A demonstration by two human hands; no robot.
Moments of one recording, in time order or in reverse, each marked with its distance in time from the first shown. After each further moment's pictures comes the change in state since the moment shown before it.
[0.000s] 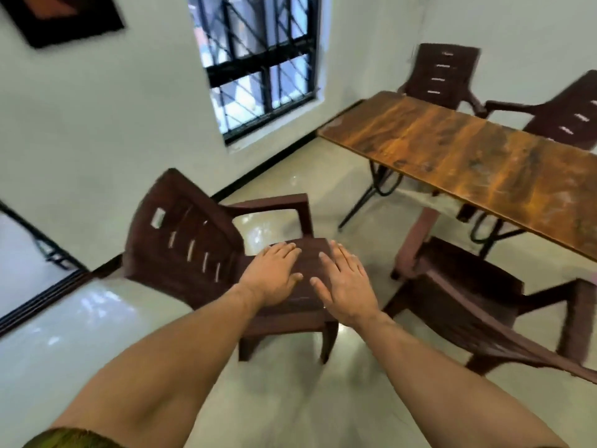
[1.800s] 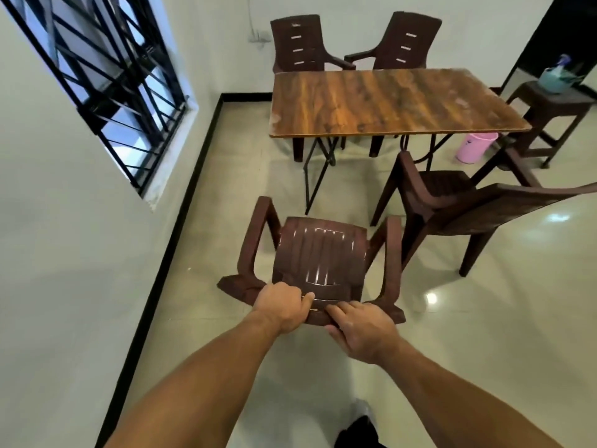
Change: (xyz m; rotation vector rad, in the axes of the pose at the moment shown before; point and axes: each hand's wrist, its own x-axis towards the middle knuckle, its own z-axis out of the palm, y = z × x) left_hand 0.056 -0.414 -0.024 0.241 -0.230 0.547; right_hand 0.202 -0.351 0.172 -0.278 -0.026 0.414
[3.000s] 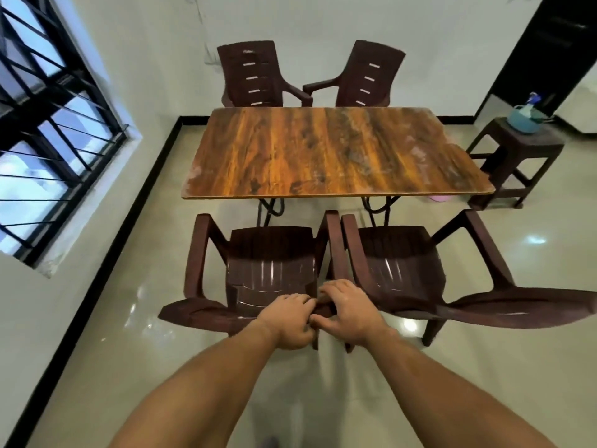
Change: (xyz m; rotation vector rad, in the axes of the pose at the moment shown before) left_hand 0.392 0.174 -0.126 -0.166 -0.121 0.293; right_hand 0.163 0.434 -0.029 0.331 -0.037 0.239
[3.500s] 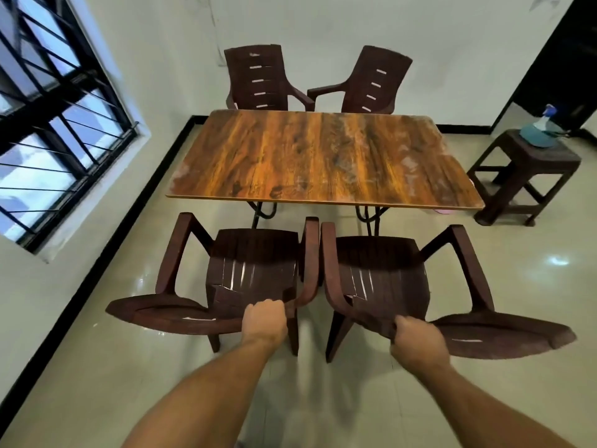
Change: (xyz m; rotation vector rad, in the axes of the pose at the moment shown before) left_hand 0.060 0.101 0.001 0.030 0.117 -0.595; right_hand -0.092 0.187 -0.074 -0.329 -0.214 0.464
